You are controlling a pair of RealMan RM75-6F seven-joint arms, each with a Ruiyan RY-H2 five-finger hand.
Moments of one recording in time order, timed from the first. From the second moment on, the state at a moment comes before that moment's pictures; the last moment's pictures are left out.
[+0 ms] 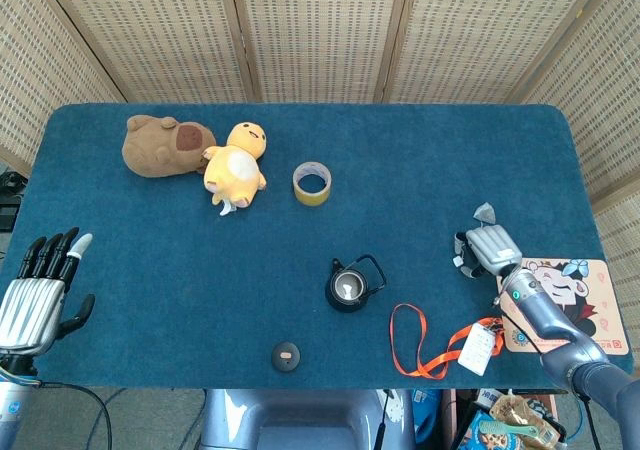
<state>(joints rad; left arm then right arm) -0.17 -1.03 -0.01 -1.96 1.45 1.48 0.35 0.65 -1.53 0.01 -0.79 -1.51 0.78 0.38</state>
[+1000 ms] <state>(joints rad) -0.16 -1.03 -0.03 -1.94 1.44 1.47 0.32 0.67 -1.57 0.00 -0.74 -1.49 0.74 0.37</state>
